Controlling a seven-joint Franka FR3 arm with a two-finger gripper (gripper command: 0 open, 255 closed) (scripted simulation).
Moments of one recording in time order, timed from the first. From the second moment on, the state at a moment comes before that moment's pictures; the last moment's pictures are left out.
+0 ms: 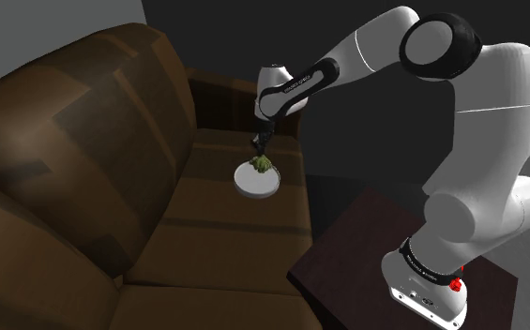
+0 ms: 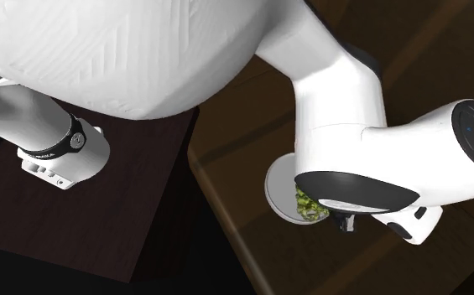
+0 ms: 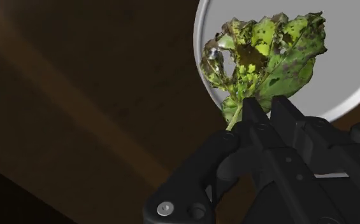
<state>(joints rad) -0.49 0.61 0.49 -1.85 -0.24 2.36 -0.09</state>
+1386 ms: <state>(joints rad) -0.27 0.91 0.37 -1.40 -0.29 2.00 0.11</state>
